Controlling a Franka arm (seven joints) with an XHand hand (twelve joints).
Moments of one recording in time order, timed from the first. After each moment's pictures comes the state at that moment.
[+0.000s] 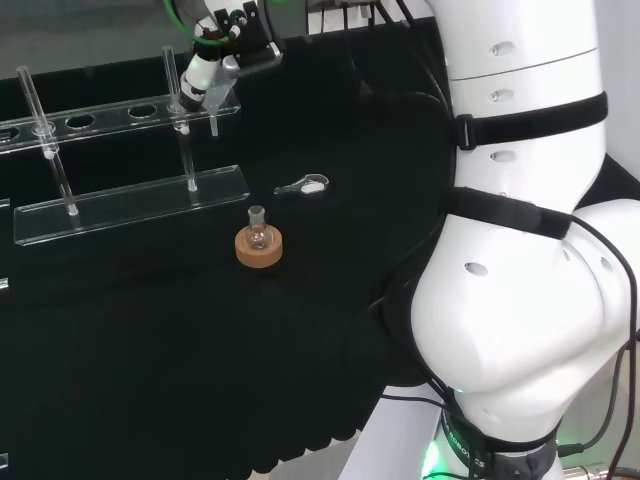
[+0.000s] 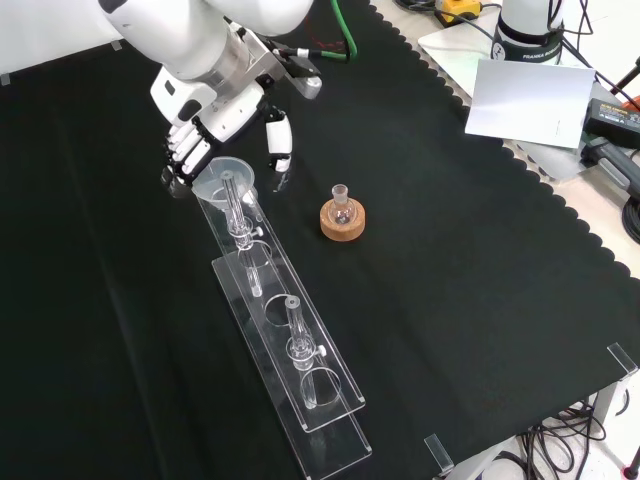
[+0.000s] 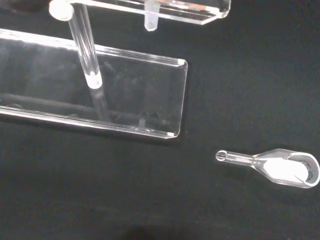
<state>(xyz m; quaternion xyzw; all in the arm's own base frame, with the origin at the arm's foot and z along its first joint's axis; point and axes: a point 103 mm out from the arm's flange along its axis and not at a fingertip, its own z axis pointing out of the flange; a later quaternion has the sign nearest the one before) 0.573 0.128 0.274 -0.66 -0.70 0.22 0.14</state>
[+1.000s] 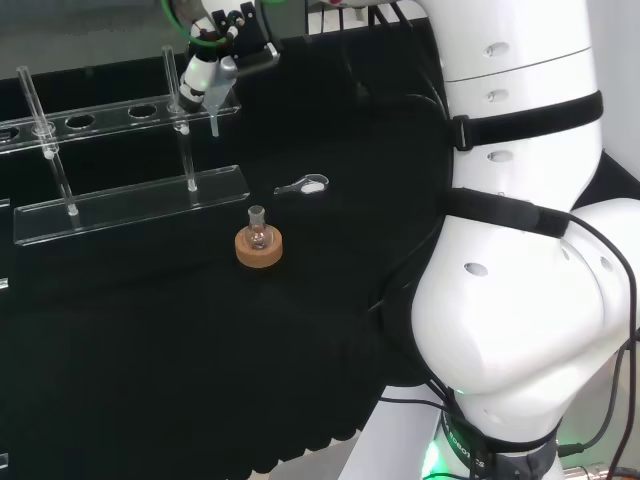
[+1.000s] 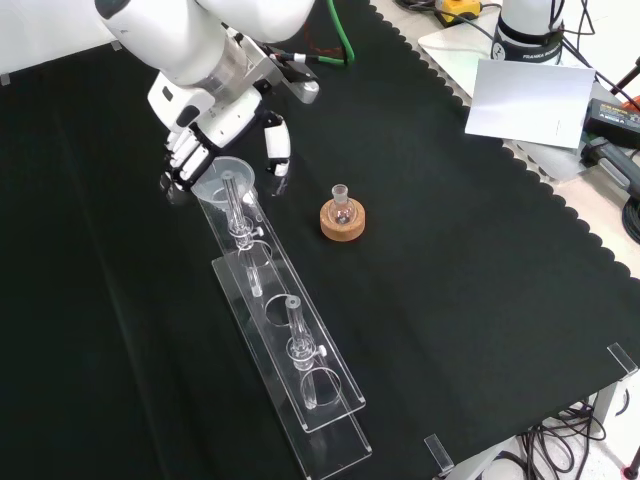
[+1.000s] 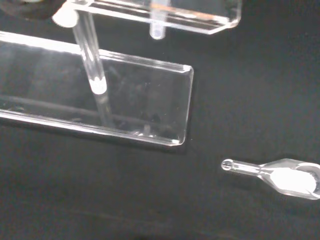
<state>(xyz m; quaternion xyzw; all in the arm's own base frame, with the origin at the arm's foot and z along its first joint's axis) 0.578 0.134 0.271 -0.65 -0.71 0.22 0.13</state>
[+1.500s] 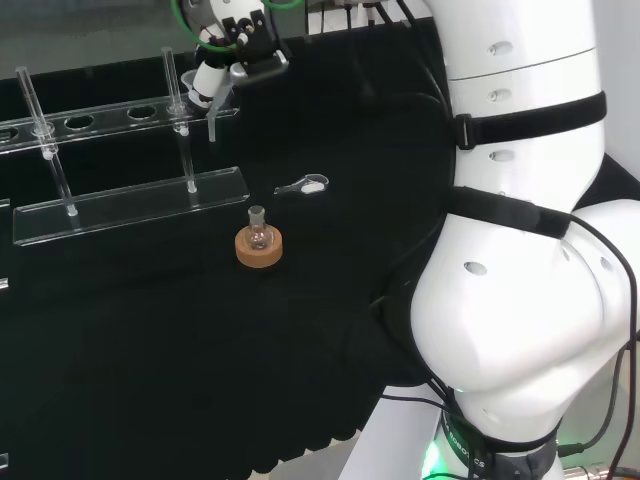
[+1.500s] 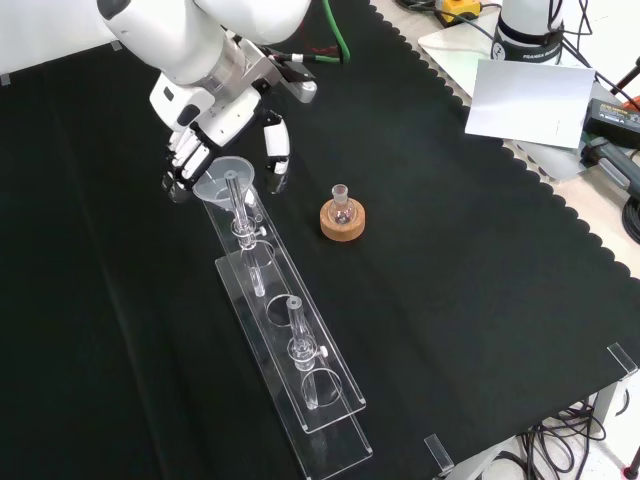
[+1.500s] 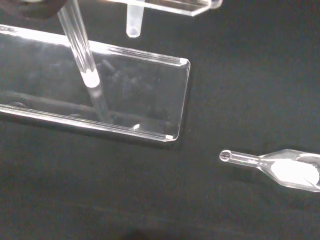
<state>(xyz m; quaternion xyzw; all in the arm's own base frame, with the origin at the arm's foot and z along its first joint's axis) 0.576 0.117 0.257 -0.65 -0.72 0.21 0.15</state>
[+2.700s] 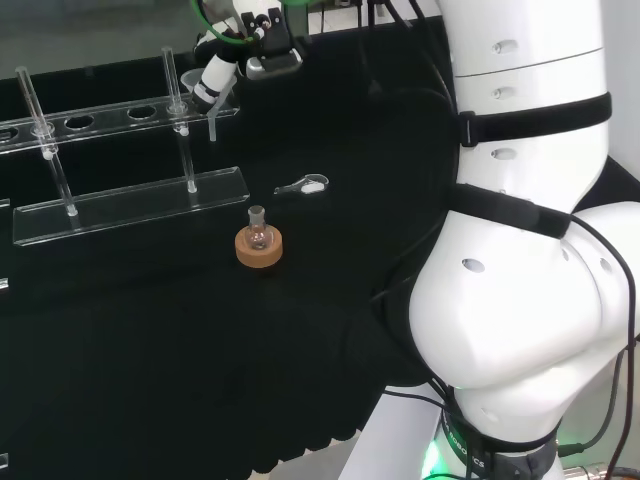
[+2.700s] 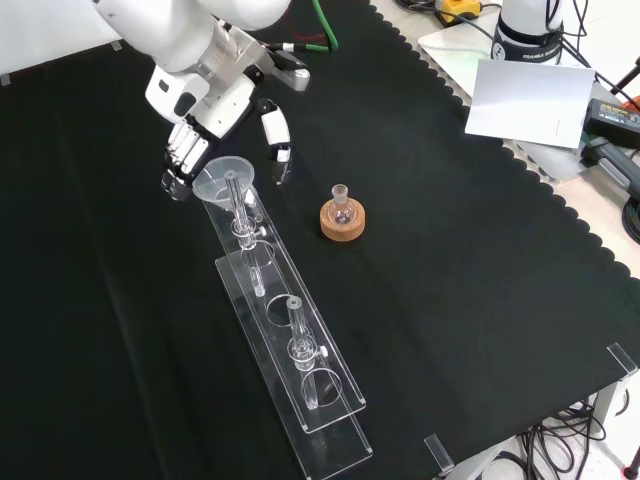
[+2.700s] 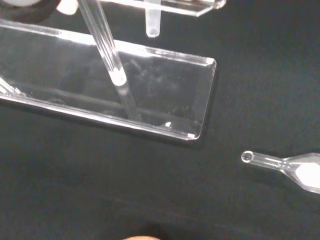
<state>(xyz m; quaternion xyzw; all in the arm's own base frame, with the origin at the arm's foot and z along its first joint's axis) 0.577 0.109 0.259 -0.61 -0.75 0.19 0.18</state>
